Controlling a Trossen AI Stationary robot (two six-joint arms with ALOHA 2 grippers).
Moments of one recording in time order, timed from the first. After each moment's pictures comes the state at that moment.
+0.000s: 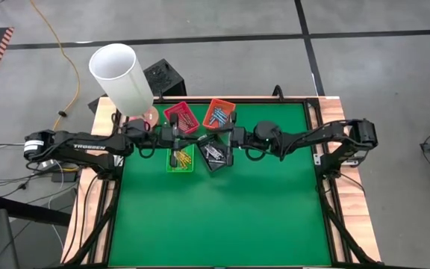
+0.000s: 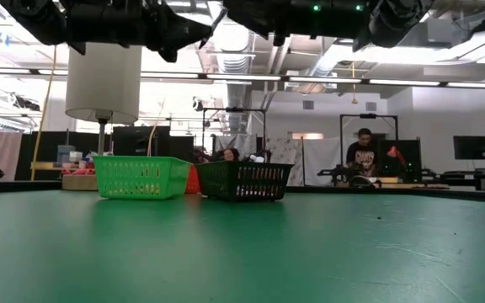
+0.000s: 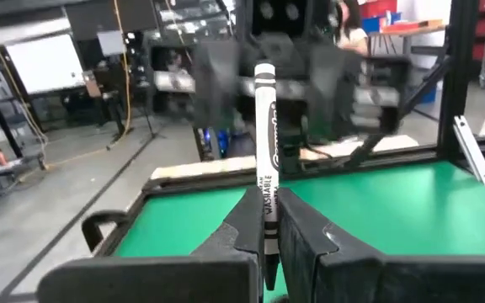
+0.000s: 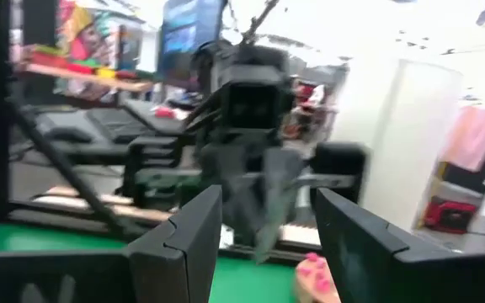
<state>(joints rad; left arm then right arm) 0.22 1.11 0.51 0.70 0.18 0.15 -0.09 1.51 0.88 0.88 -0.03 -0.19</state>
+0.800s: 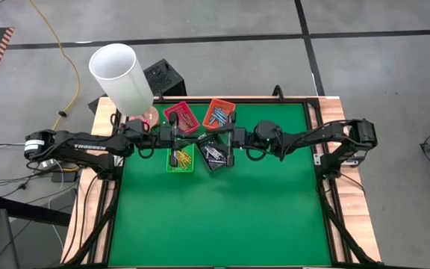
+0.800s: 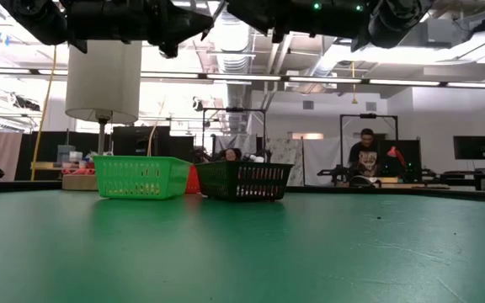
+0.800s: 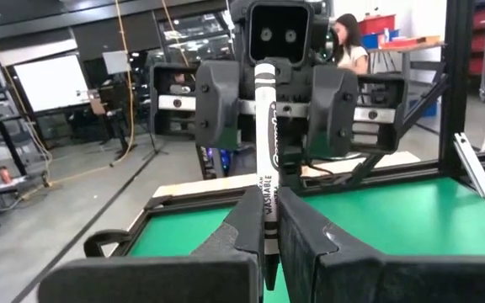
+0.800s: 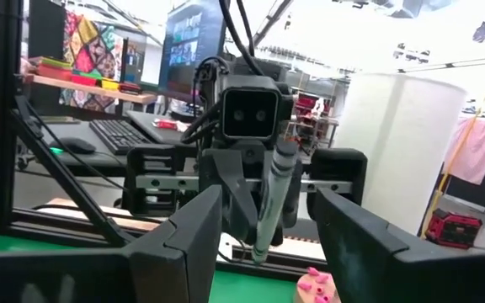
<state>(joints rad) 0.21 1.12 0.51 0.77 0.17 0.15 -0.09 1.52 0.88 0.91 -0.07 -0.19</state>
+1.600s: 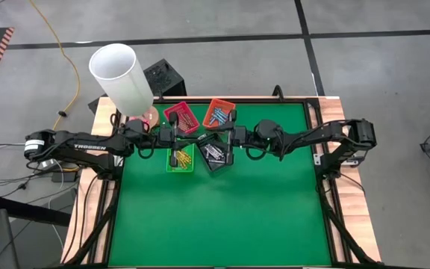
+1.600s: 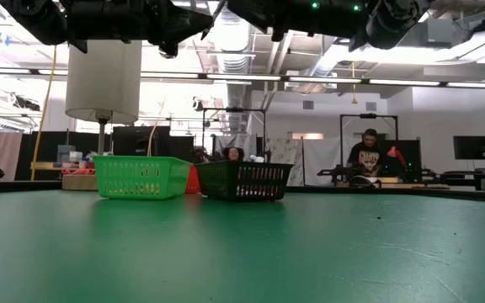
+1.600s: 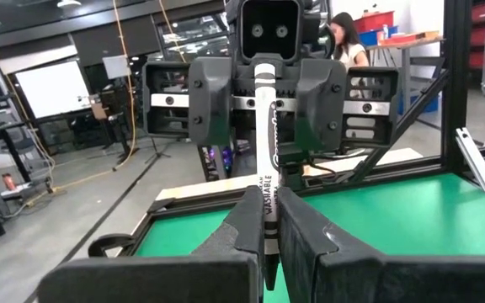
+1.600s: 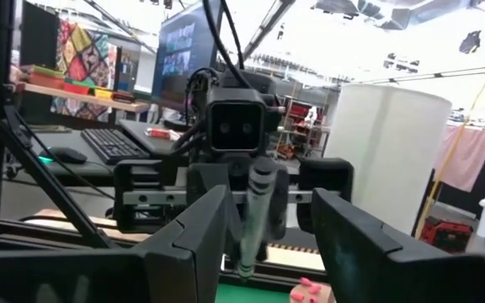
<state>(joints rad) 0.21 1.12 0.51 0.78 0.17 0.18 -0.10 1.53 0.89 0.95 -0.06 -0.19</state>
